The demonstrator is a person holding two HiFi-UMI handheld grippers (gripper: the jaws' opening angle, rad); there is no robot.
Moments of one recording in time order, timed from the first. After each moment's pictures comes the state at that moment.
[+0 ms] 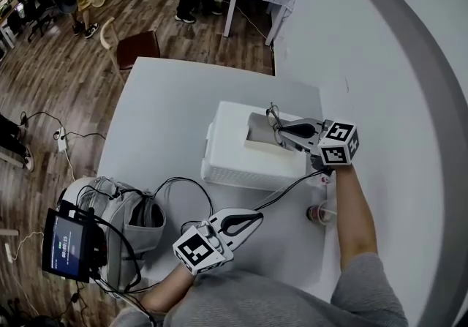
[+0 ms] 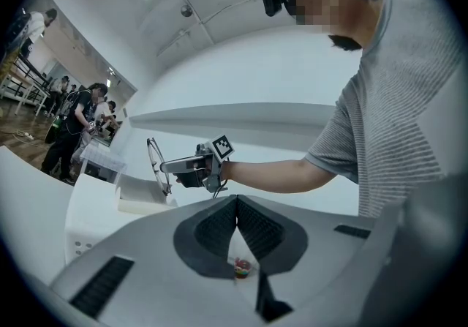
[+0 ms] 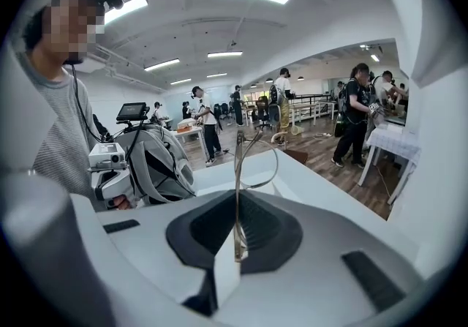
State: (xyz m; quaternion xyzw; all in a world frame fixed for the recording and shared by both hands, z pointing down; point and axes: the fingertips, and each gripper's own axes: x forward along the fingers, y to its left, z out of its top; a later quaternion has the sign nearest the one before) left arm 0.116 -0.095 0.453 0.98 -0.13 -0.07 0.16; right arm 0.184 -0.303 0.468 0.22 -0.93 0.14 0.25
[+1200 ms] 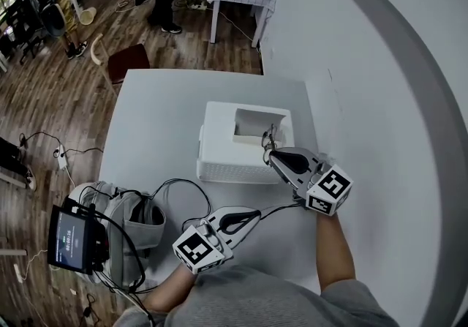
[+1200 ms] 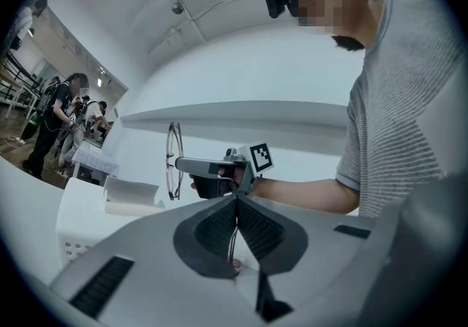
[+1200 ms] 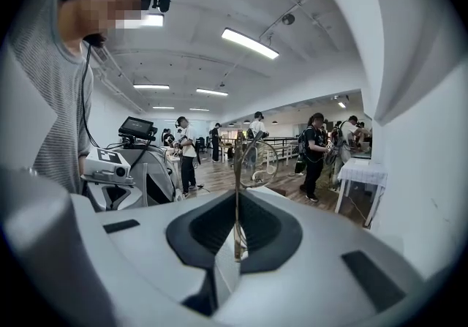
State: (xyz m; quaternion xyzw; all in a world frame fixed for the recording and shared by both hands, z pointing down) left arm 0.124 -0.066 0.440 0.98 -0.10 -0.06 0.15; right arm 0.168 -0.197 0.413 0.36 -0.93 0.05 0.11
